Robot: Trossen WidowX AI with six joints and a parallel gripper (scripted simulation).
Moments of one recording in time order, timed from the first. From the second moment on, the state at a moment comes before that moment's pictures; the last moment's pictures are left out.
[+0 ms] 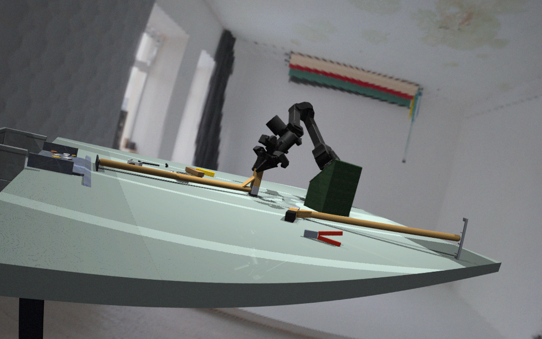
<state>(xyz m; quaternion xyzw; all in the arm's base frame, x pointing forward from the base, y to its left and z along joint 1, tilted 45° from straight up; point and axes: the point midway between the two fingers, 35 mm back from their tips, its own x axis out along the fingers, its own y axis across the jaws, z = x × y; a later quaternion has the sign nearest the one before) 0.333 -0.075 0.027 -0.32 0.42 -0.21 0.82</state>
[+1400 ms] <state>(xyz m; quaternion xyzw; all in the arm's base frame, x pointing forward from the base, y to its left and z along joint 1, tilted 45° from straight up) 0.392 -0.085 0.030 -0.32 0.41 -0.21 0.83</state>
